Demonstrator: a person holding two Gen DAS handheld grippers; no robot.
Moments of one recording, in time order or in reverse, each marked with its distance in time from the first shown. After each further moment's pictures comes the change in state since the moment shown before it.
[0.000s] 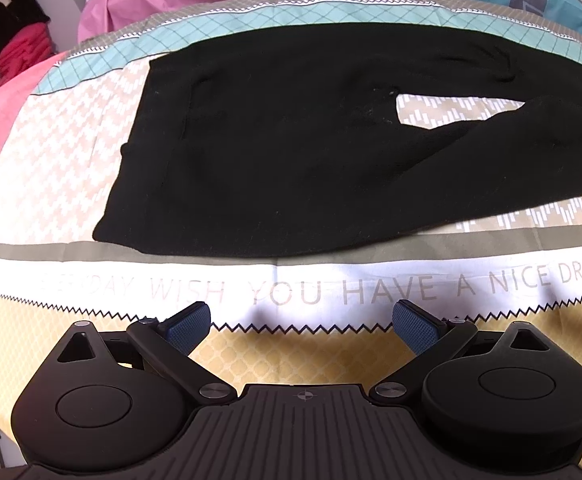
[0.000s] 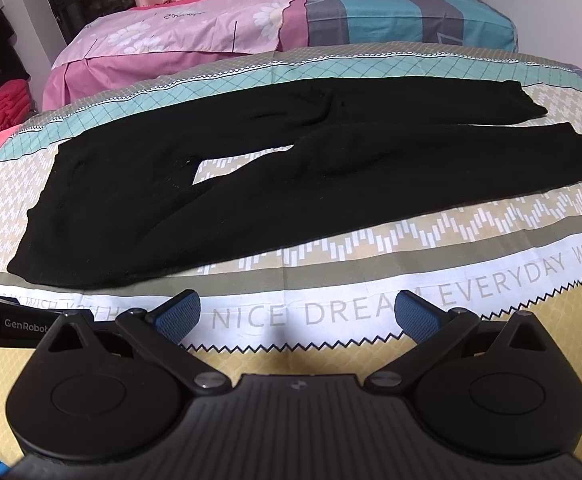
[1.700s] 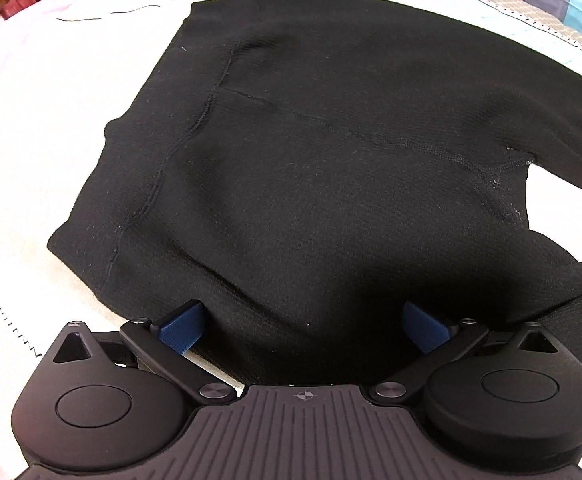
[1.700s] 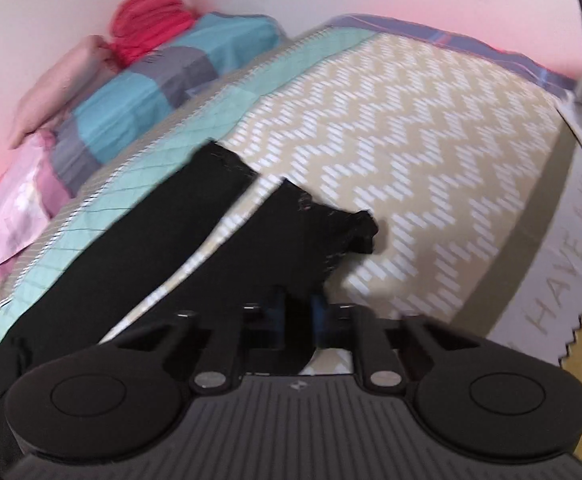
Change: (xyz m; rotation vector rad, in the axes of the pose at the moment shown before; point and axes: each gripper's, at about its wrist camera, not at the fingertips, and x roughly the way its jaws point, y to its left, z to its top) left arm 0.100 0.023 0.073 -0.297 0.081 0.083; right arm 0.075 -0.317 0.089 0.562 -0.213 -0.217
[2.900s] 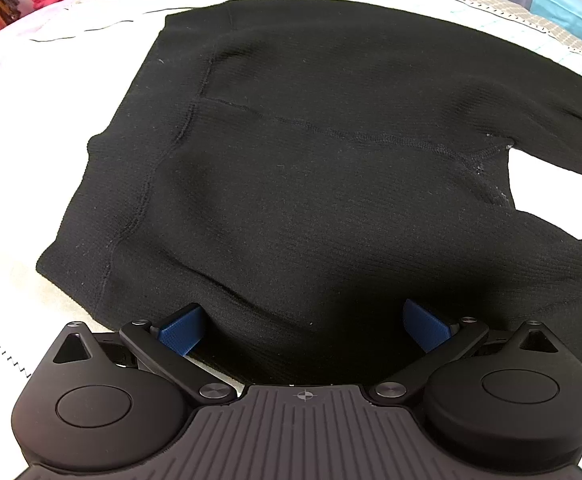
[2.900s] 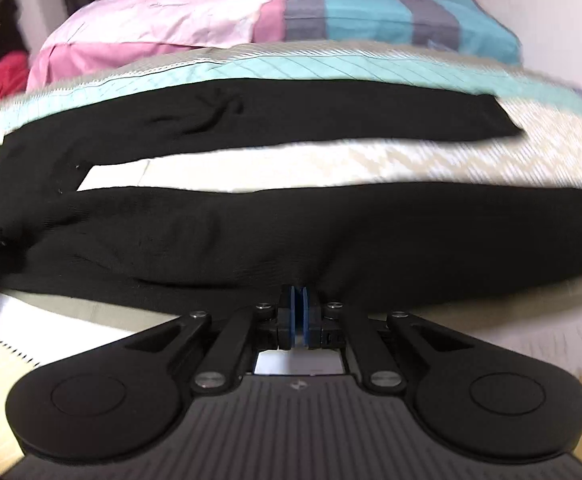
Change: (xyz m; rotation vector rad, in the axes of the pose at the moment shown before) left arm -0.002 0.009 -0.001 0.082 -0.033 -0.059; right arm -0.083 0.087 -0.117 -0.638 0.216 0.222
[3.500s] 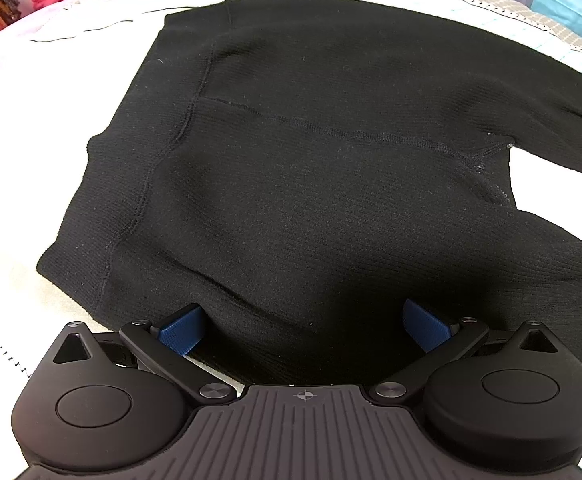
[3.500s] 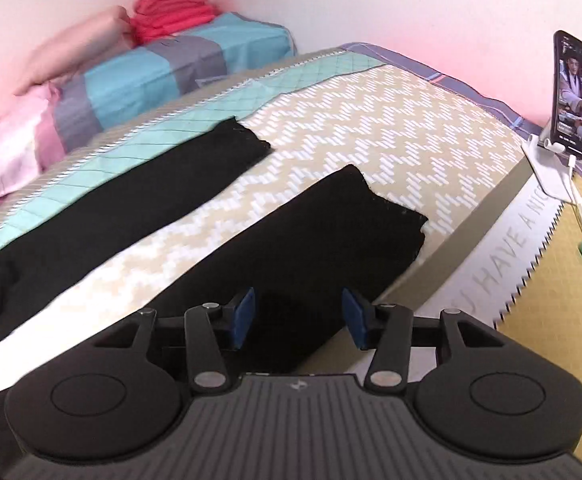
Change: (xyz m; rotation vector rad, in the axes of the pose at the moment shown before) left arm 0.001 -0.002 0.001 0.000 0.003 0.008; right arm 0.011 -0.096 0.025 0.481 -0.173 -0.391
